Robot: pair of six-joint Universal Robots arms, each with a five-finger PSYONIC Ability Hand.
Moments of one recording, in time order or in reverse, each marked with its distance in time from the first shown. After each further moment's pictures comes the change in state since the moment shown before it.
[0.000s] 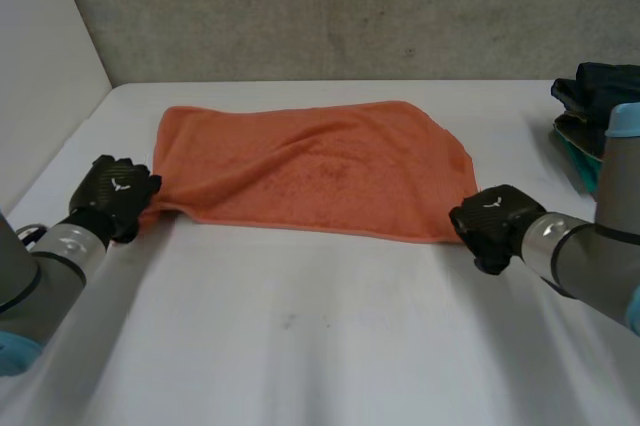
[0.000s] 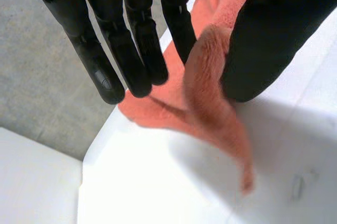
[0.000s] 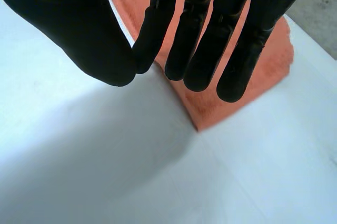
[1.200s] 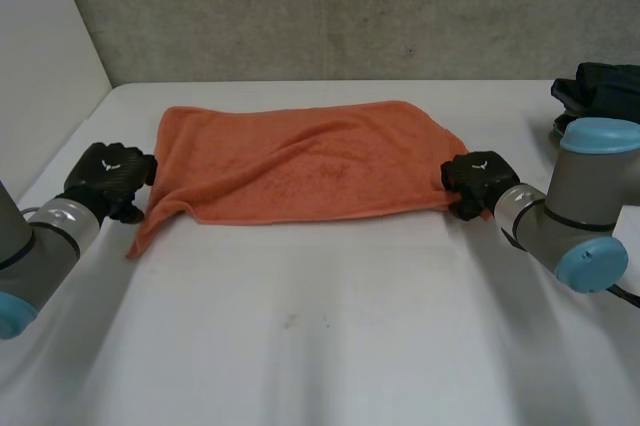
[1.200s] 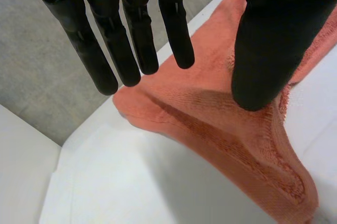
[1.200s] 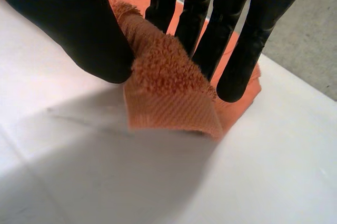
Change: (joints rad) left arm 0.003 -0.065 0.188 -0.165 -0.012 -0.213; right arm -0.035 0.413 -0.353 -0.301 -0.075 0.225; left_hand -0.136 -0.172 -0.175 -0.177 -0.176; right_hand -0.016 0.010 0.001 -0.002 -0.013
